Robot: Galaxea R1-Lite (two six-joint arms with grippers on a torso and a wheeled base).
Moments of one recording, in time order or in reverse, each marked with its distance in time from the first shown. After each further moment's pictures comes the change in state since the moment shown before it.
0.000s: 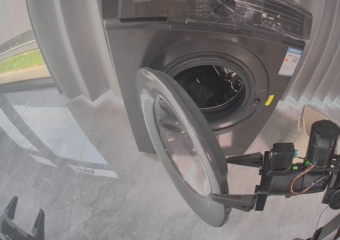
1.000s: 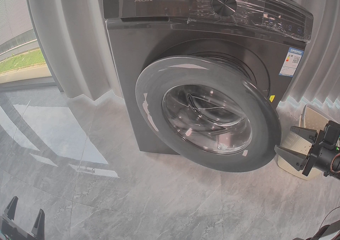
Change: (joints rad) left arm 0.000 0.000 0.000 0.000 0.000 0.001; right arm -0.448 -0.291 0.128 0.002 -0.006 0.003
